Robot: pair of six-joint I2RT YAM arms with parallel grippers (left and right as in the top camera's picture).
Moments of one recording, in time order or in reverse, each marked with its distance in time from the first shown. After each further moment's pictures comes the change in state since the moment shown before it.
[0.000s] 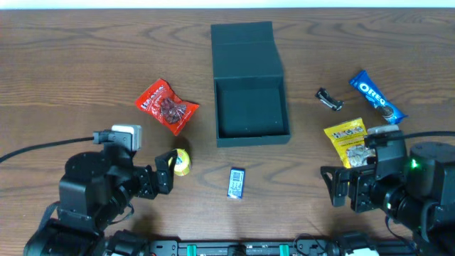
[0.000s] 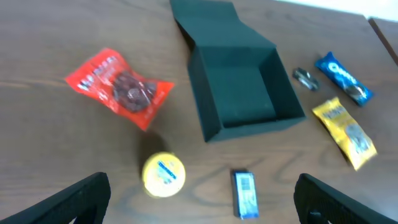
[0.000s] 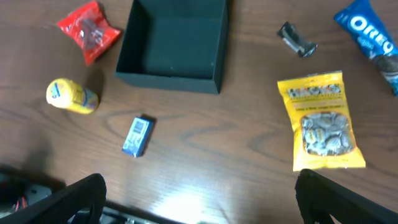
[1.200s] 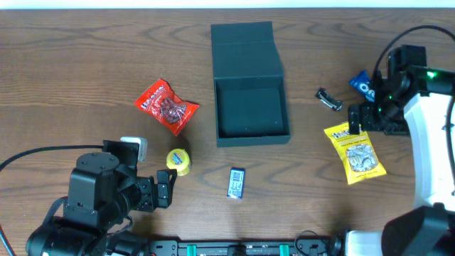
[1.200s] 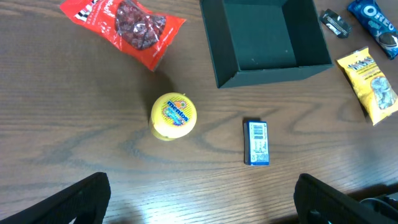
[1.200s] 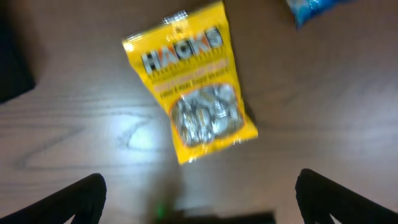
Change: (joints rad) left arm 0.000 0.023 0.001 -0.186 0.004 0.013; right arm -0.311 0.761 0.074 0.101 0.298 -0.195
